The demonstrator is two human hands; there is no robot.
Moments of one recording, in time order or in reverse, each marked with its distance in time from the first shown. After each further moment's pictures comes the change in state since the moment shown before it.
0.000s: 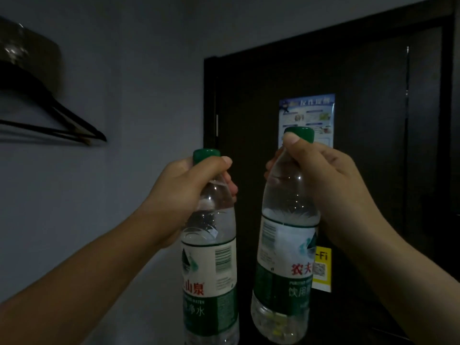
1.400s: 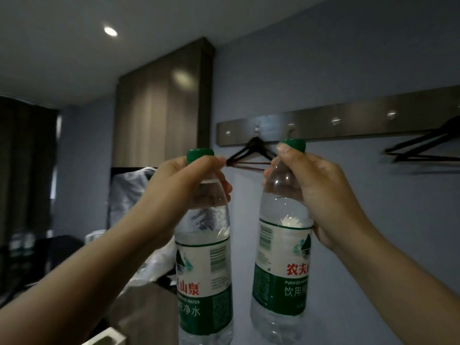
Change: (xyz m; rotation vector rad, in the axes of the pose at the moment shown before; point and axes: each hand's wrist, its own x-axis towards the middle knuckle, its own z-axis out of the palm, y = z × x) left_hand -0.379 0.309 0.106 1.003 1.368 -0.045; right_hand -0.188 -0.243 0.143 1.388 -1.107 0.011
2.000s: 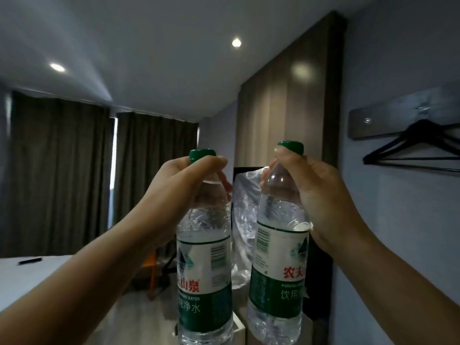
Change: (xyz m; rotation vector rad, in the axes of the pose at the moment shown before) left_hand -0.015 -0.010 -0.176 0.388 0.411 -0.051; right_hand 0.046 0.099 0.209 0.393 -0.398 0.065
